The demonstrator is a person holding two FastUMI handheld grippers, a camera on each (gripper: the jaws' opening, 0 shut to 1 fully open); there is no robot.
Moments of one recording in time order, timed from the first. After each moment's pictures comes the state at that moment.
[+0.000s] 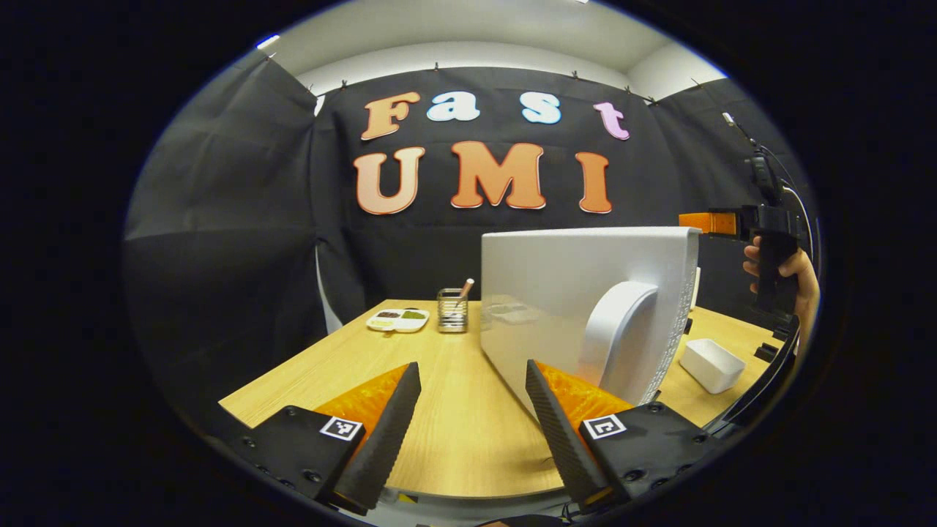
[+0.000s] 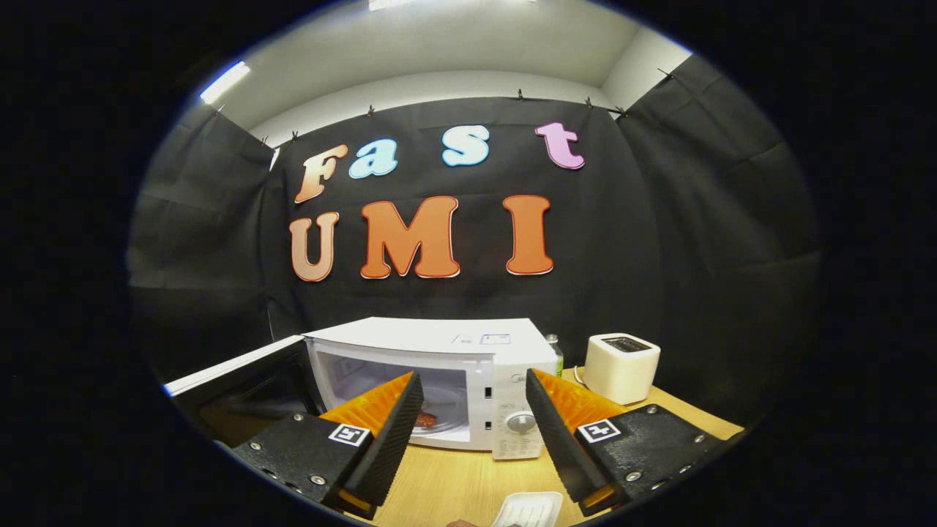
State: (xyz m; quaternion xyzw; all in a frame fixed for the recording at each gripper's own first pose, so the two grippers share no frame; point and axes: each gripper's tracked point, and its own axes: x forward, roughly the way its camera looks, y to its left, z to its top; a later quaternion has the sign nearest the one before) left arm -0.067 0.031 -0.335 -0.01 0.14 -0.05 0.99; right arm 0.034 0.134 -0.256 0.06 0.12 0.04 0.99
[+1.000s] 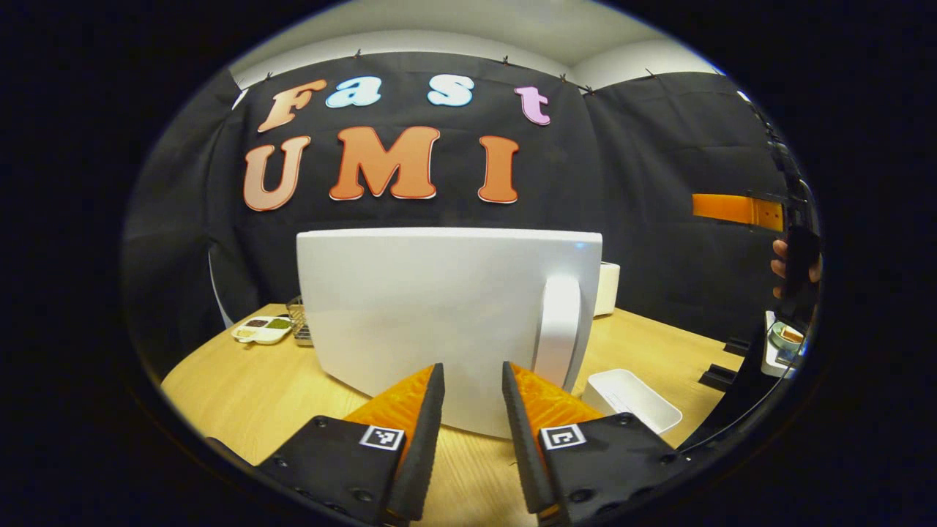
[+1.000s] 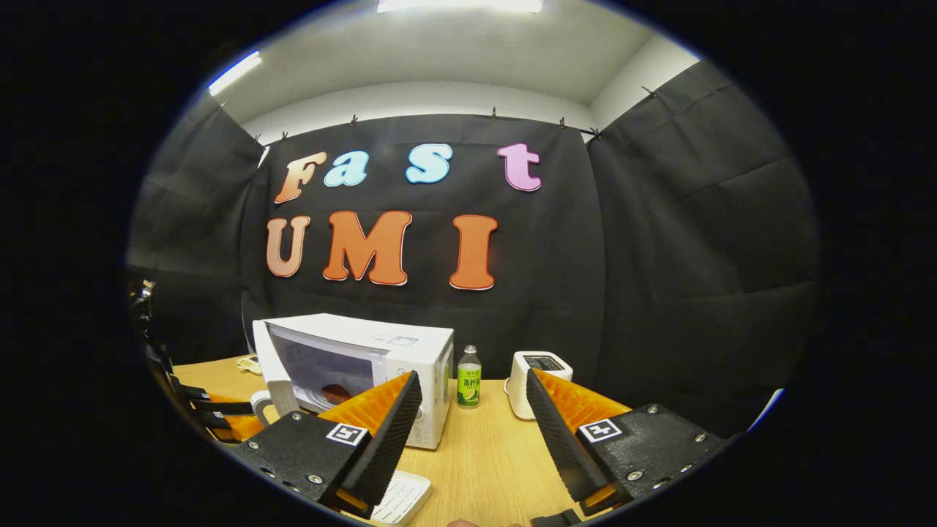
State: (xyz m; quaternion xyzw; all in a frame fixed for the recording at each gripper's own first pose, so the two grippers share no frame) left arm 0.006 -0.188 -0.354 -0.04 0.17 -0.20 0.96; right arm -0.008 -0.011 -0.241 0.02 0.11 0.00 0.99
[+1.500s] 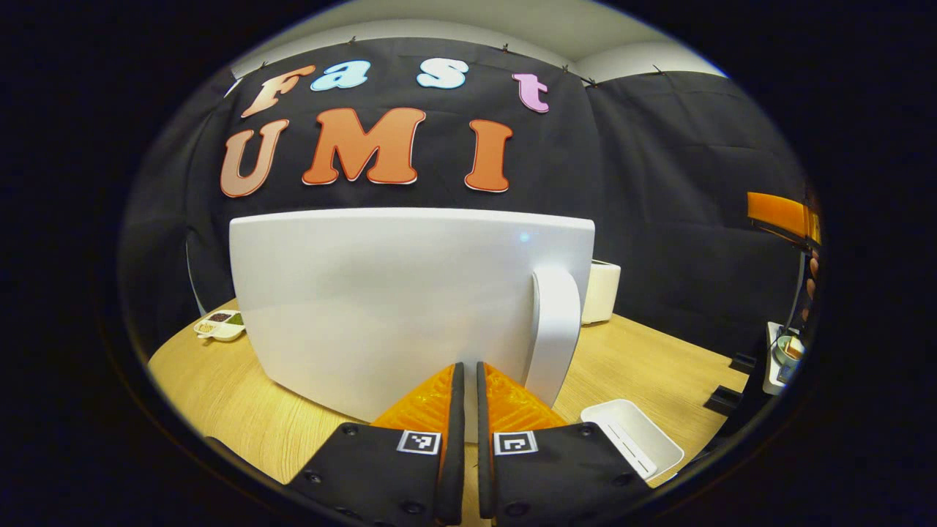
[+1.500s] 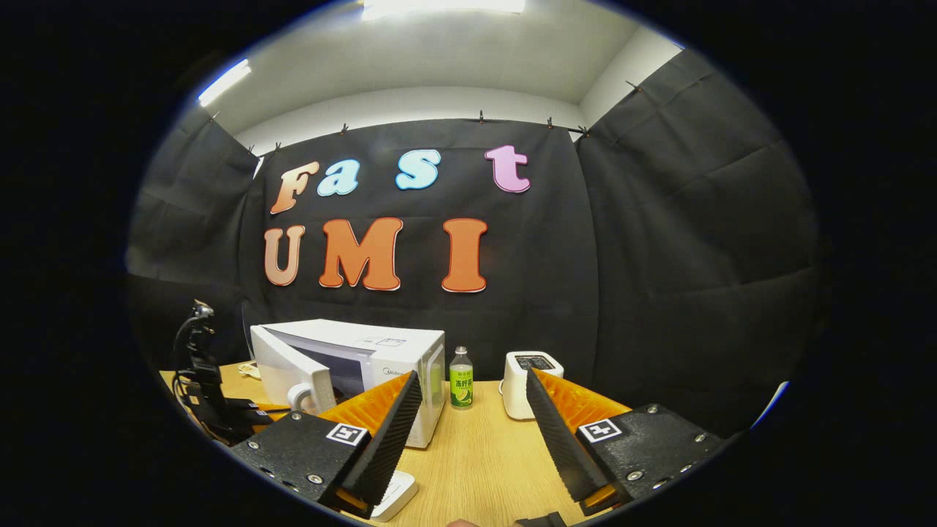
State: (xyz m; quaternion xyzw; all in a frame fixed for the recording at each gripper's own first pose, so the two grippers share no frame) left arm 0.071 -0.247 -0.372 -0.04 0.17 -0.20 0.96; right arm -0.016 -0.042 -0.242 0.05 0.10 0.00 0.99
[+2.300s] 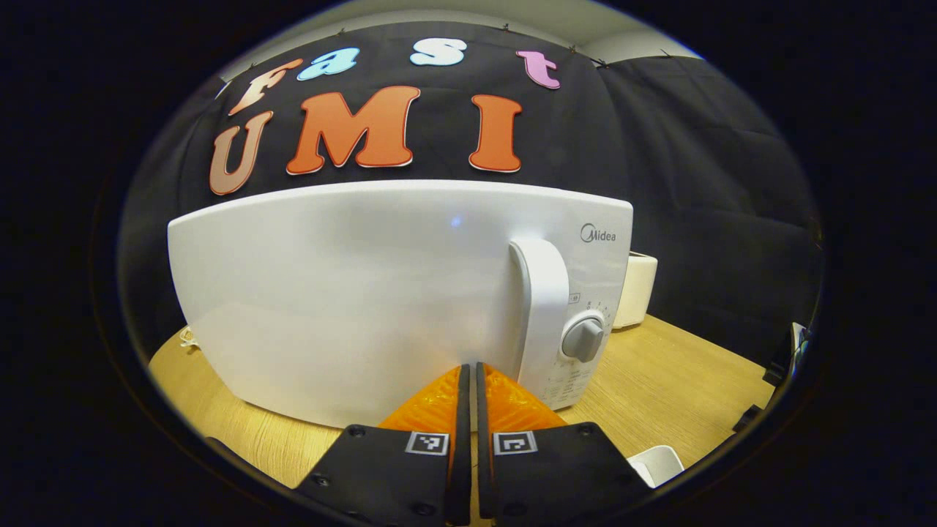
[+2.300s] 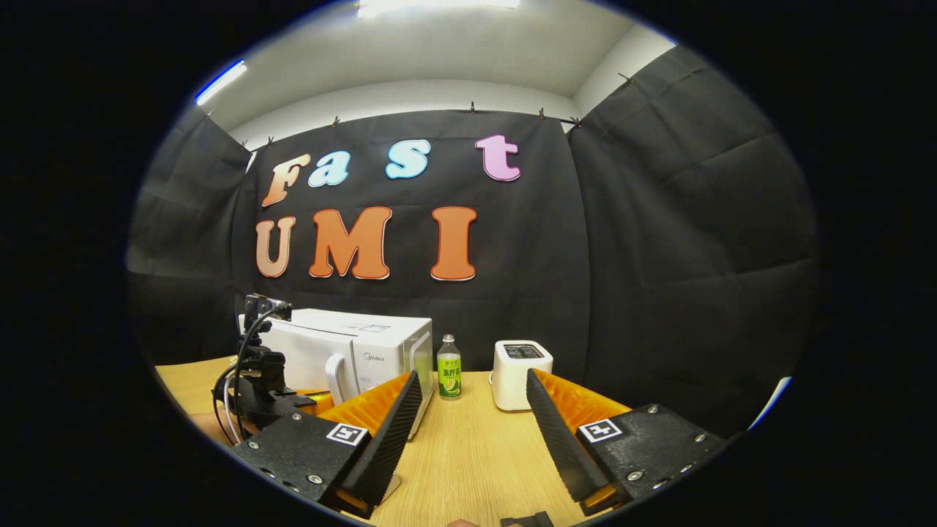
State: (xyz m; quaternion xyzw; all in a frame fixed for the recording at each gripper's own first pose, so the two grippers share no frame) left arm 0.152 -0.291 -0.405 -0.03 0.19 -0.17 0.97; right arm -0.013 -0.061 -0.266 0.05 0.12 -0.01 0.99
